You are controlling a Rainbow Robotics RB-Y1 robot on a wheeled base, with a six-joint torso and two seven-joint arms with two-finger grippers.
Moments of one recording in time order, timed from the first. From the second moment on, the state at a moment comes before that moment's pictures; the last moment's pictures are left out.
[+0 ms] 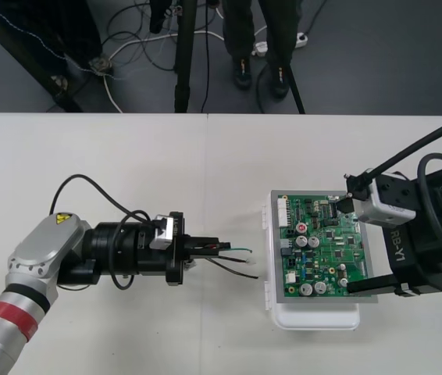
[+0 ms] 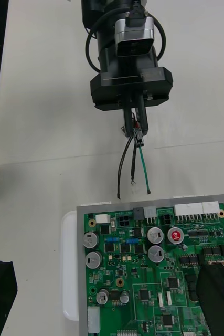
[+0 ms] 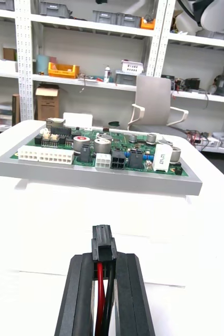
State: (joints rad) right arm -0.24 -0.94 -0.06 -2.43 1.55 -1.57 -1.00; left arm -0.31 0.36 -0.28 -1.14 -1.11 -1.35 -0.45
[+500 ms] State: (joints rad) right arm -0.24 -0.94 -0.04 -2.43 1.57 -1.57 -1.00; left arm -0.34 0.34 -0.30 -1.13 -1.11 -1.35 -0.45
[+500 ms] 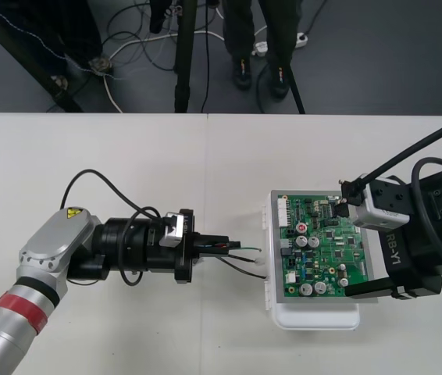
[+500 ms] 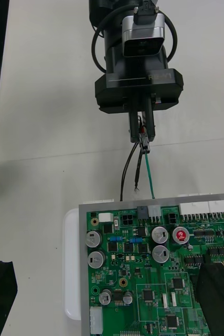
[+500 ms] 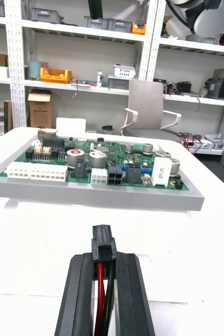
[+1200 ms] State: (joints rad) right arm -0.25 -0.94 -0.02 -2.43 1.57 -1.57 -1.00; left arm -0.37 0.32 -0.35 -1.13 -1.11 -1.35 -0.45
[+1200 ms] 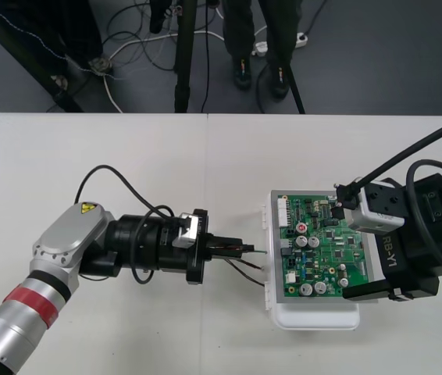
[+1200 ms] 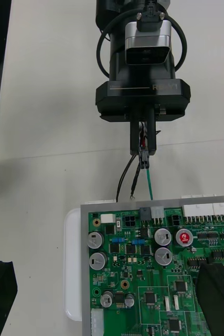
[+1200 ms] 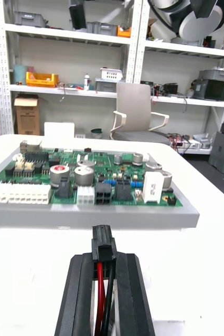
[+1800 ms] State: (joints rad) right arm -0.27 -0.93 -0.02 -2.43 1.57 -1.57 -1.00; left arm -0.40 0.30 -0.41 -1.13 -1.11 -1.30 -0.45
